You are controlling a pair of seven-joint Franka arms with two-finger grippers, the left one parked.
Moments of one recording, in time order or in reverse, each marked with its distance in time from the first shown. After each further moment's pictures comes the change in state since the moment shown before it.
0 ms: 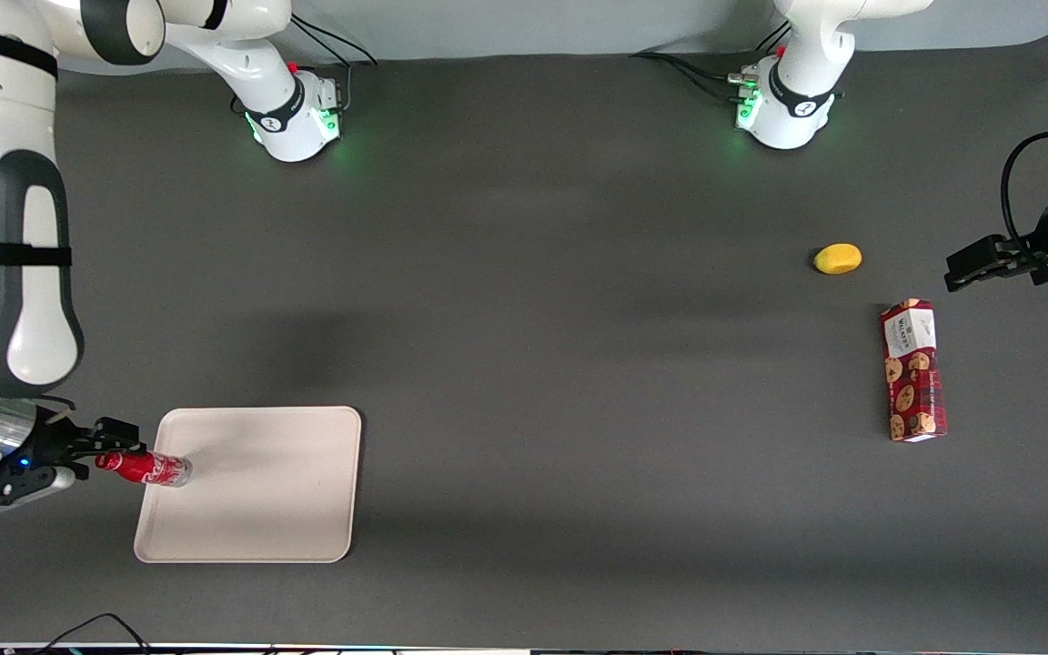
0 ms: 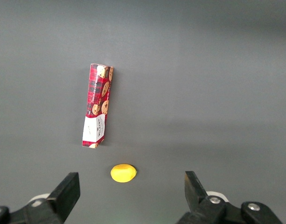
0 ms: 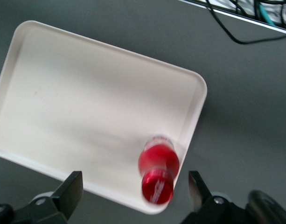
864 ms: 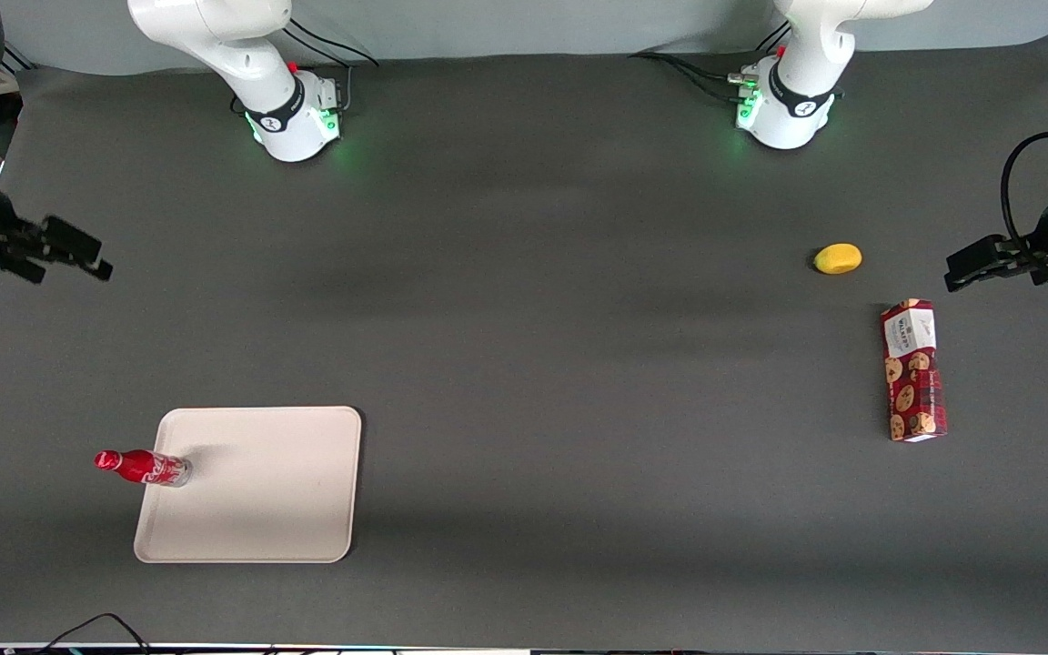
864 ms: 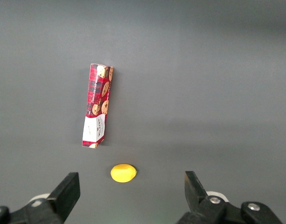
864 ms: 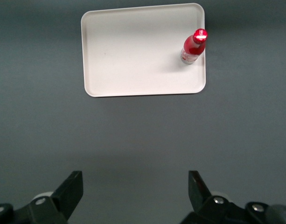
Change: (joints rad) arm 0.043 -0.743 0.156 -0.383 -0.243 -0.330 0.610
